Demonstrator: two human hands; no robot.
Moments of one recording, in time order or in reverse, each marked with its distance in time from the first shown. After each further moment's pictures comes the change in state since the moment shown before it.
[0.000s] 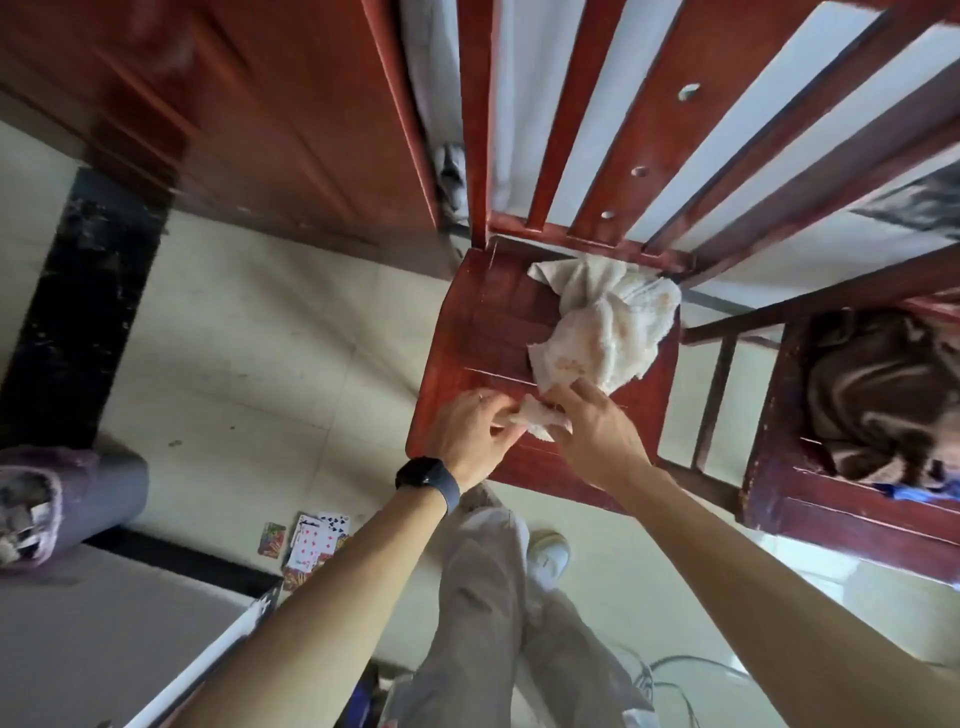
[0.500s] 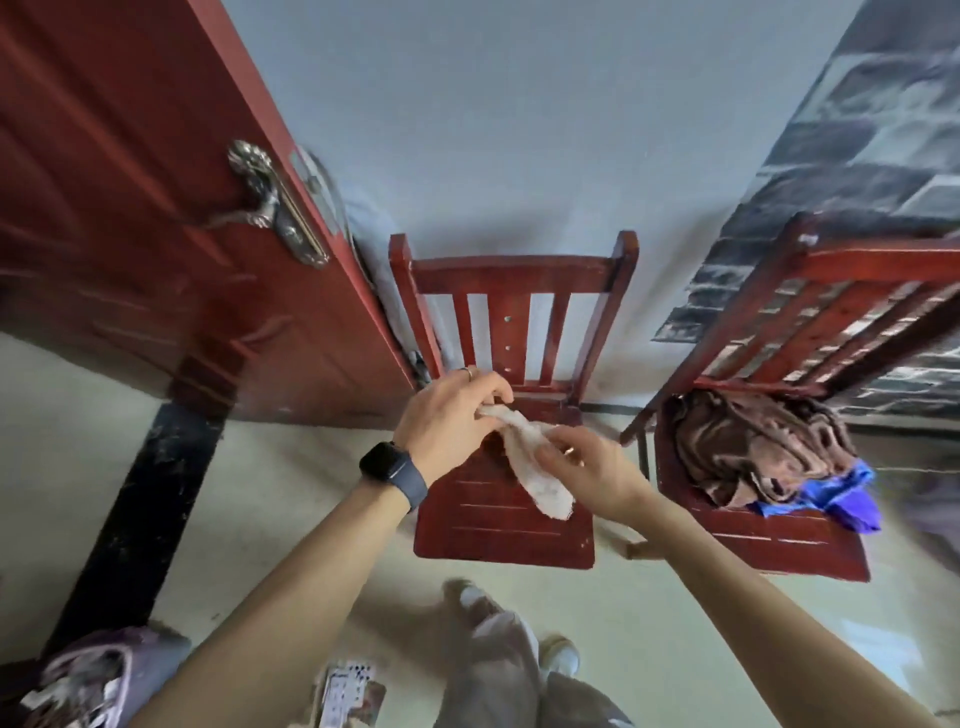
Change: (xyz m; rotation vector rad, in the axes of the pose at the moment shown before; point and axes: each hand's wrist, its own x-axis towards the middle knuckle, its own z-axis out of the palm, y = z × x) left_hand -0.118 0.247 -0.239 0.254 0.287 0.506; right_hand -0.186 -0.093 -0.245 0.425 0.180 0.017
